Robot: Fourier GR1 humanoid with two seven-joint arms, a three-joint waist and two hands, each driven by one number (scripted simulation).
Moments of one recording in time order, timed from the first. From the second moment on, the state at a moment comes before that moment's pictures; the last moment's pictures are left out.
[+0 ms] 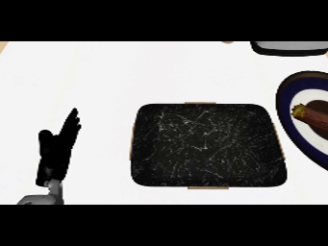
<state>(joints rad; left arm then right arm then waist) -0.02 0.11 -0.01 -1.48 -0.08 0.13 0.21 -0.31 -0.58 -0.58 -0.89 0.22 0.16 -0.51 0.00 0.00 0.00</state>
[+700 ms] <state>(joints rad) 0.00 0.09 -0.01 -1.51 -0.11 0.13 0.24 -0.32 -0.68 -0.57 -0.68 0.21 0.08 -0.60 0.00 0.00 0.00</state>
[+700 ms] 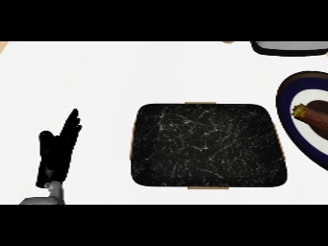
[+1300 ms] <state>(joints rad) -0.03 0.09 0.01 -1.49 -0.10 0.11 0.23 -0.36 -0.81 -0.61 -0.40 0.19 0.07 -0.76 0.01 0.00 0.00</state>
